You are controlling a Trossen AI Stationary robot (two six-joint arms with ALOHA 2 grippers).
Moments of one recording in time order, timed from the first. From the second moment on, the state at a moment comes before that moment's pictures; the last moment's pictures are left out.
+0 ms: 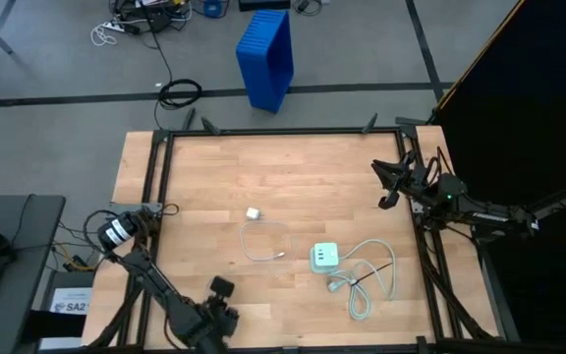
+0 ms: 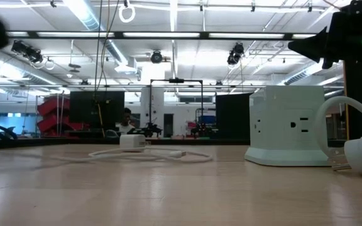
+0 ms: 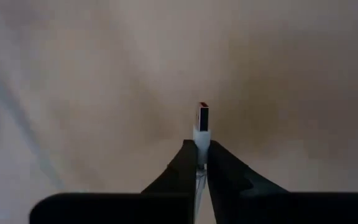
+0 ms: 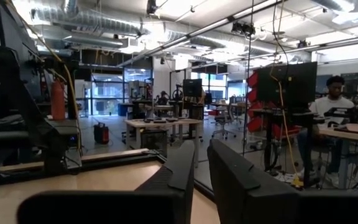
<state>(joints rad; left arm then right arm) -0.88 1.98 1.39 -0.97 -0.36 -0.45 -0.23 0.01 0.01 0.30 0.29 -0.10</state>
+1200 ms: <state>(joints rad) -0.59 1.61 1.10 -0.87 -0.35 -0.36 -0.19 0.17 0.01 0.57 0.14 0.26</state>
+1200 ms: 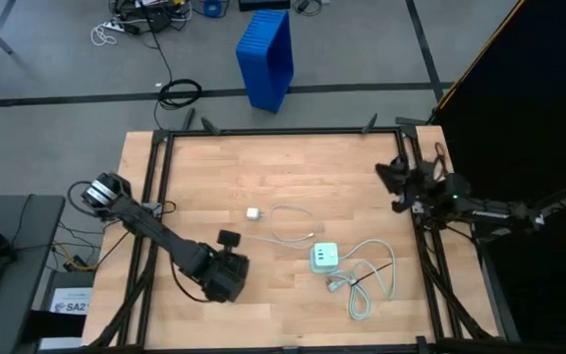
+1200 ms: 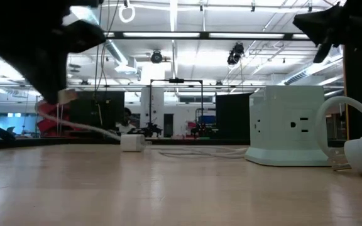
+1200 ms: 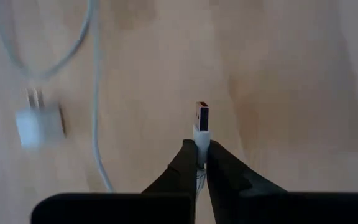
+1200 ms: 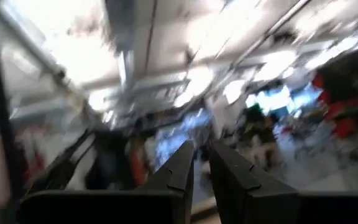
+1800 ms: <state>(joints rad) -0.58 1.46 0.85 -0.61 -0.32 -0.41 0.08 1.30 0.76 0.56 0.21 0.03</state>
